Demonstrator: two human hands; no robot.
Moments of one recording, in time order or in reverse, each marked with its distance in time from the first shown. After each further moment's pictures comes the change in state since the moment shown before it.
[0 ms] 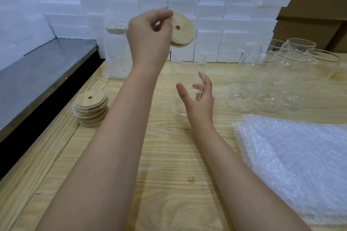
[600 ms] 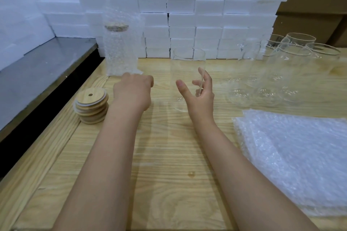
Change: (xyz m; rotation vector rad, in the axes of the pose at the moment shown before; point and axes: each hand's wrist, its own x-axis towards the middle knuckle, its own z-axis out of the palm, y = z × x) left_hand -0.042 -0.052 -0.048 1.339 -0.663 -0.045; right_hand 0.003 0.001 0.002 0.048 0.007 -0.045
